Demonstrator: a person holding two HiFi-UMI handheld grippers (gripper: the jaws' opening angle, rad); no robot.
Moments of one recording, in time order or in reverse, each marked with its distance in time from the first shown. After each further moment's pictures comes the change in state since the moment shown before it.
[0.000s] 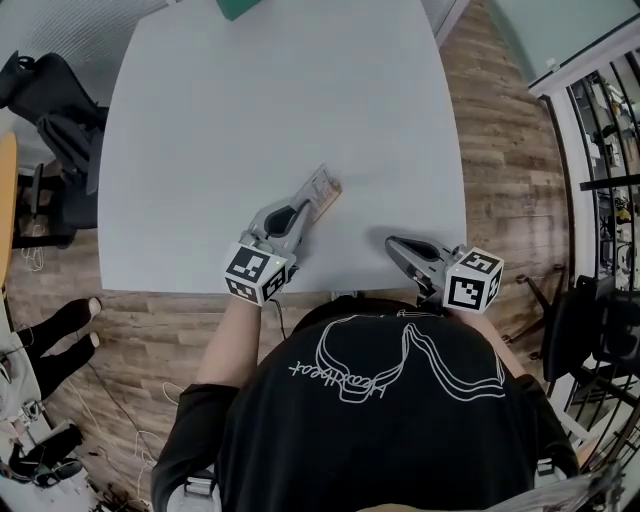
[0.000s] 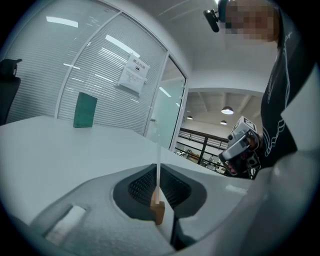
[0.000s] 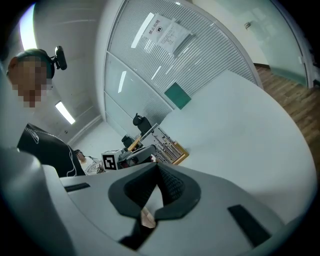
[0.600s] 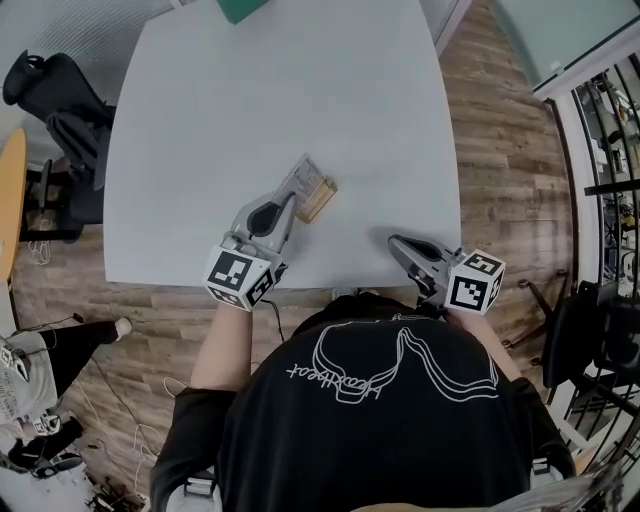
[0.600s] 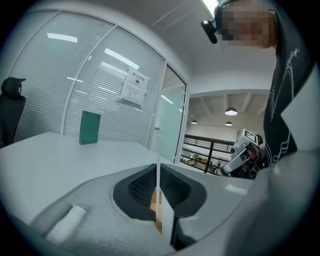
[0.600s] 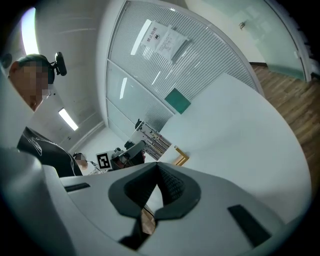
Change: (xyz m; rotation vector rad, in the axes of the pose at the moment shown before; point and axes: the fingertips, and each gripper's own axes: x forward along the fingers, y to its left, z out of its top) left arm -0.021 -0.011 0.053 0.053 -0.087 0.079; right arm -0.026 -0.001 0.008 0.035 -0.064 0.043
